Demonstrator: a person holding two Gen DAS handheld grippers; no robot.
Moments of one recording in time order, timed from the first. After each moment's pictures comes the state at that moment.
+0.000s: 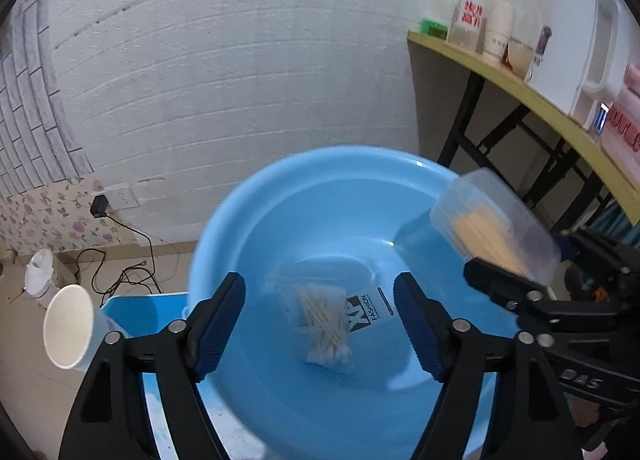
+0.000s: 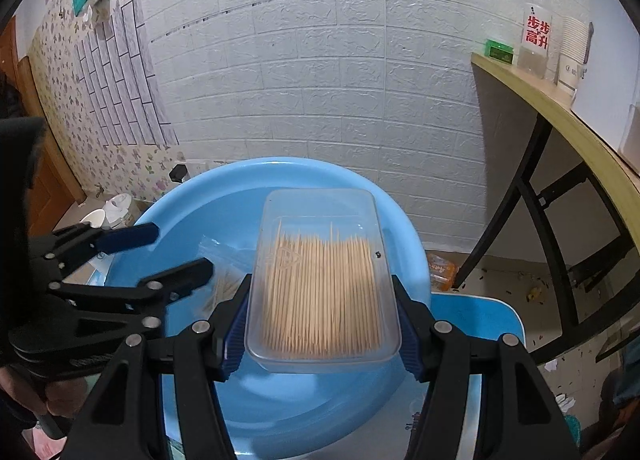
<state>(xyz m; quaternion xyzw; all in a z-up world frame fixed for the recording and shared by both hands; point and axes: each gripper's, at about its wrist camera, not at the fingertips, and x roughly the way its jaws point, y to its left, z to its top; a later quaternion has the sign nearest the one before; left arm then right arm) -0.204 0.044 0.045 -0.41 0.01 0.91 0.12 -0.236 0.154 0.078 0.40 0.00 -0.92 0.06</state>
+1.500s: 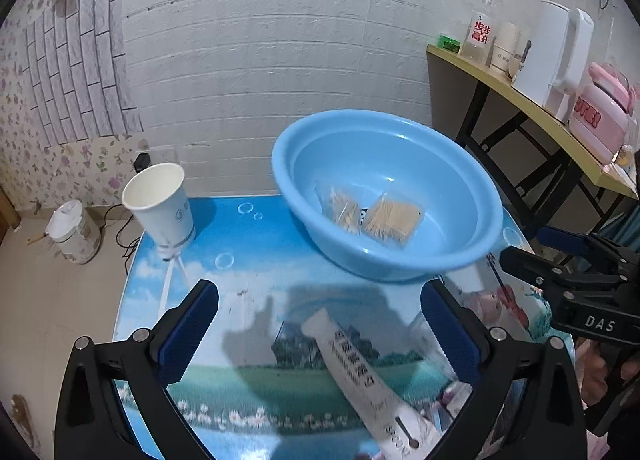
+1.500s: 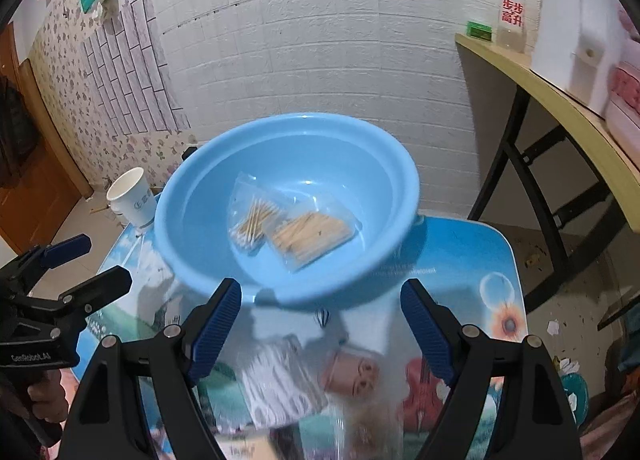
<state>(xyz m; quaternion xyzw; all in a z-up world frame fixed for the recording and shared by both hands) -0.064 0.003 0.054 -0.40 -0.02 0.91 0.07 -0.130 0.148 0.085 0.41 -0.02 -0.91 0.06</state>
